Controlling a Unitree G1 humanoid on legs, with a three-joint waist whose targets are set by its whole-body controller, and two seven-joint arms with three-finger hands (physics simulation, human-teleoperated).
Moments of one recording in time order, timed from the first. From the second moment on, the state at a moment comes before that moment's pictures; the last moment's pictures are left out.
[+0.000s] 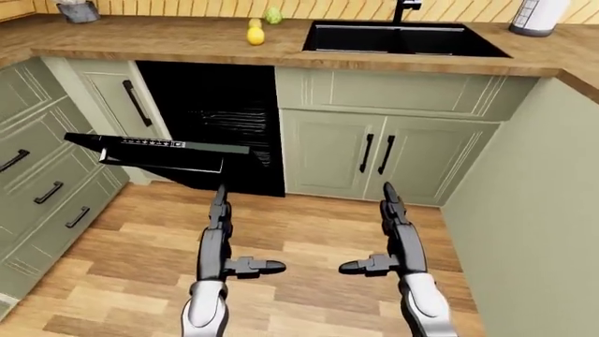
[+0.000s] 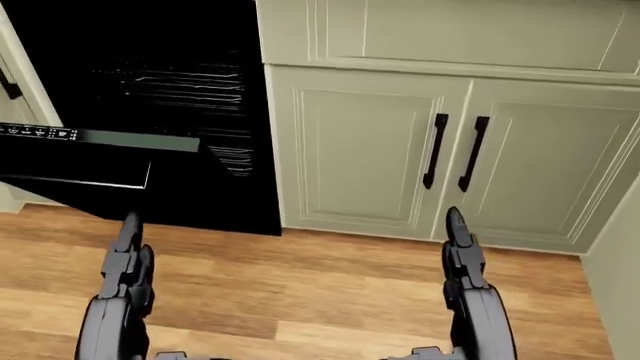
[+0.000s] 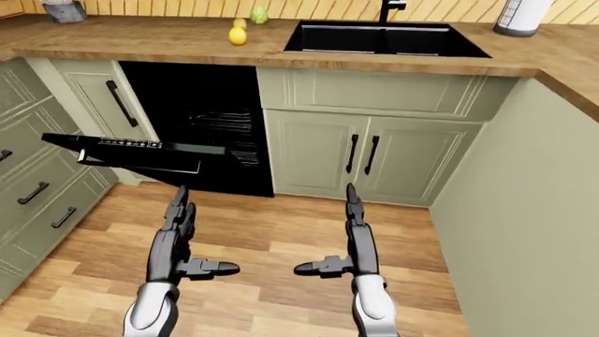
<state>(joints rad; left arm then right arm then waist) 0.08 0.01 0.02 -0.04 0.05 -0.03 -0.01 0.07 -0.01 0.00 -0.02 -0.09 -0.01 0.02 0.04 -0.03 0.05</state>
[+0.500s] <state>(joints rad) 0.09 0.01 0.02 -0.06 0.05 -0.03 -0.01 0.07 -0.01 0.00 -0.04 -0.09 0.00 0.02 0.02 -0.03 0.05</state>
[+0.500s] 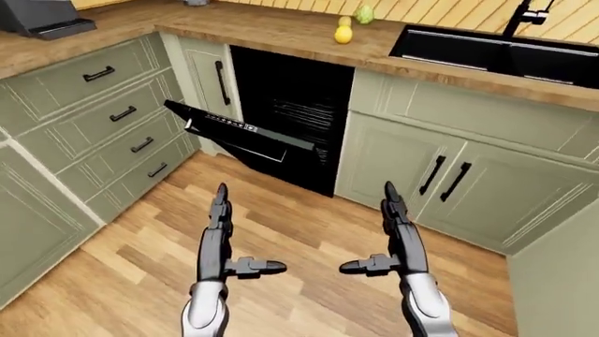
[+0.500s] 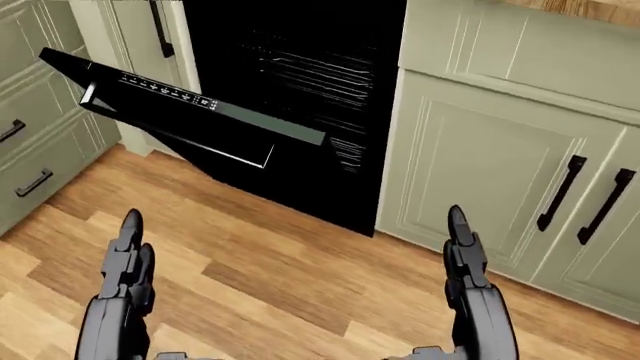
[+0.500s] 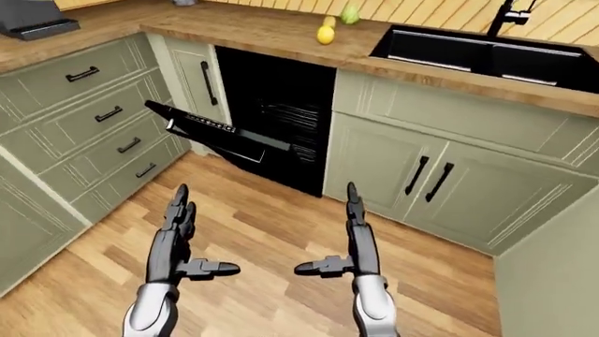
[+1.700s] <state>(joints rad) 0.09 0.01 0.02 -0.08 0.05 -0.03 -0.01 0.08 -0.01 0.01 -0.04 -0.10 0.01 0.03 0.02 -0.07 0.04</state>
